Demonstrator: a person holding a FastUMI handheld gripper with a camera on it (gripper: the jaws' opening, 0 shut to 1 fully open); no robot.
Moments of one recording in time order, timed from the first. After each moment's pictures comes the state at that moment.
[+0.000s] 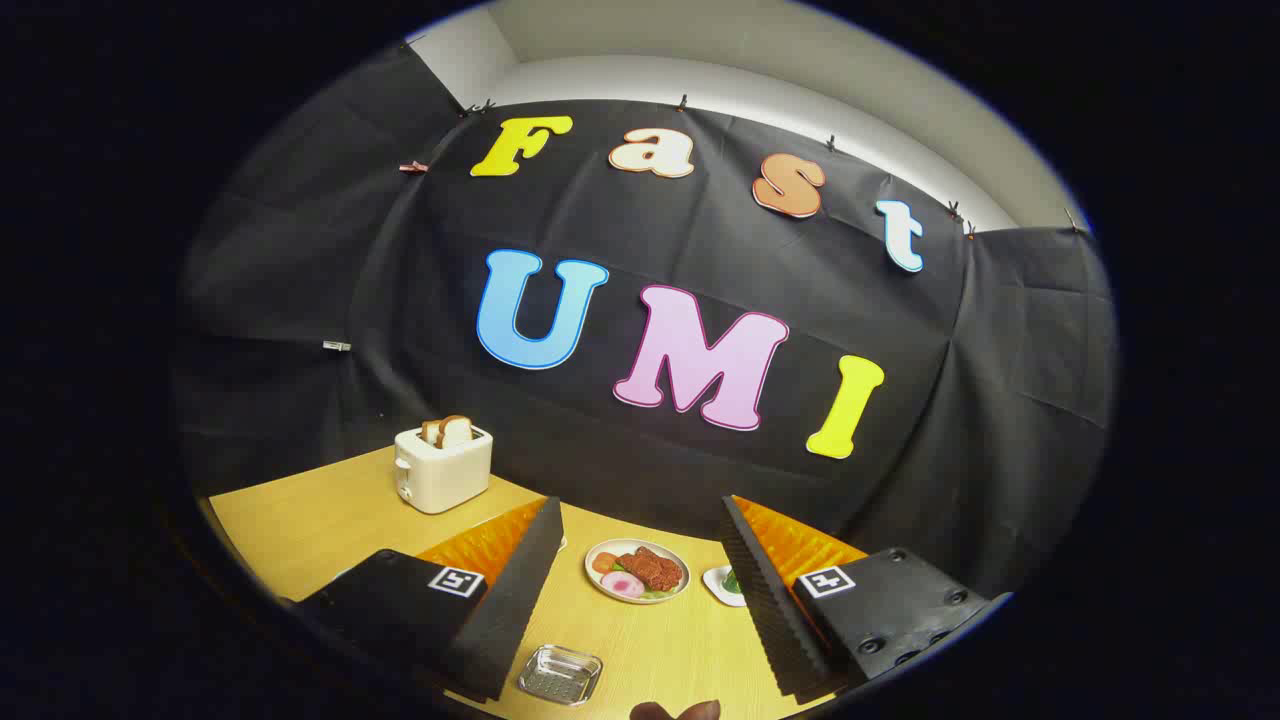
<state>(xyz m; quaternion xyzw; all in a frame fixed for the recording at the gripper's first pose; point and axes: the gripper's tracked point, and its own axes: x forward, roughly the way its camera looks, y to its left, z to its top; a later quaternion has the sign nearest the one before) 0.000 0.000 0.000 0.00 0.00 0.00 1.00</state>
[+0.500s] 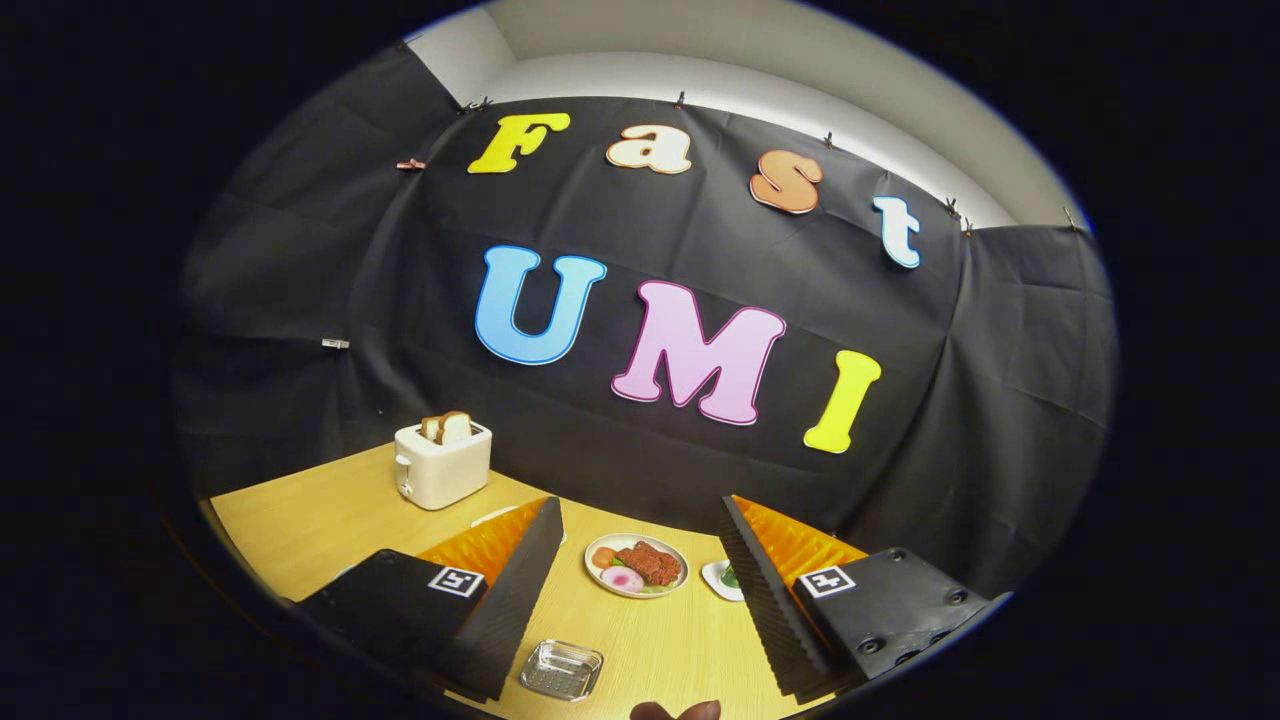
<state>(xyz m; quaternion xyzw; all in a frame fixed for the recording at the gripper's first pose) -0.003 -0.001 -0.002 0.00 0.00 -0.01 1.00</state>
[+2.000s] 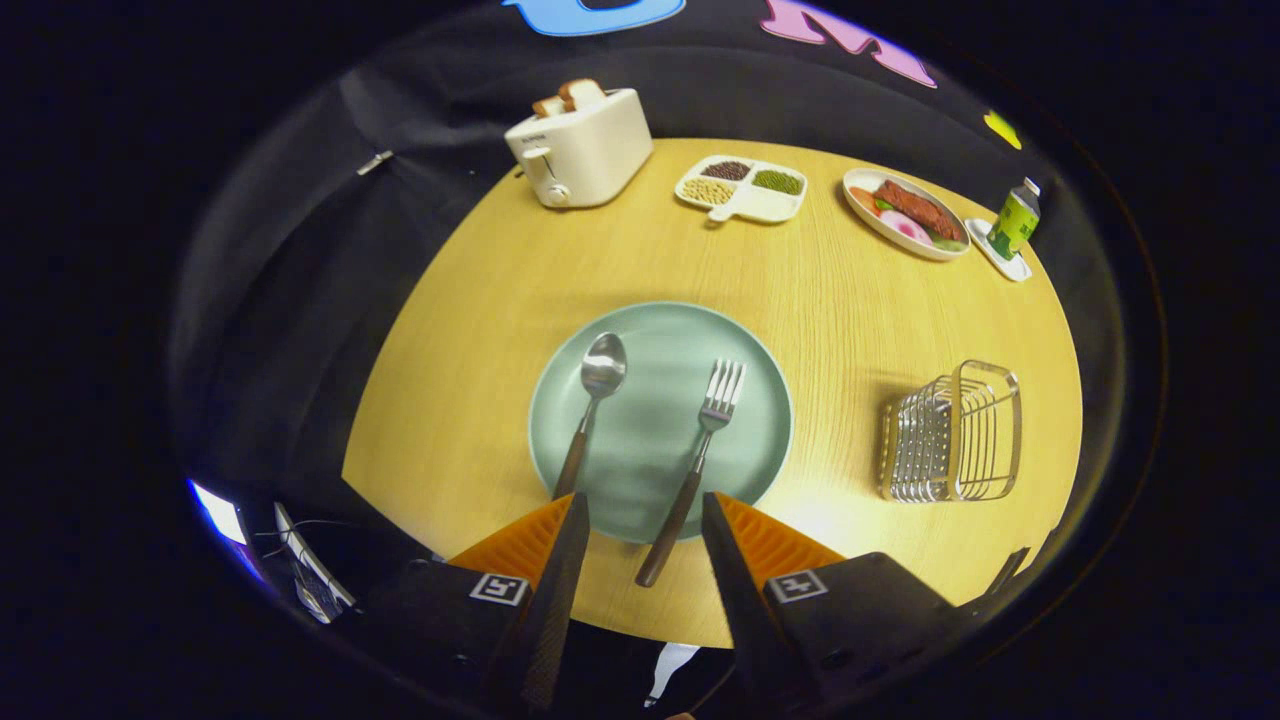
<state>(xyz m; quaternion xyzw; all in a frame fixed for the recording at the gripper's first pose) -0.049 0.296 -0.251 0.15 0.52 0.15 0.83</state>
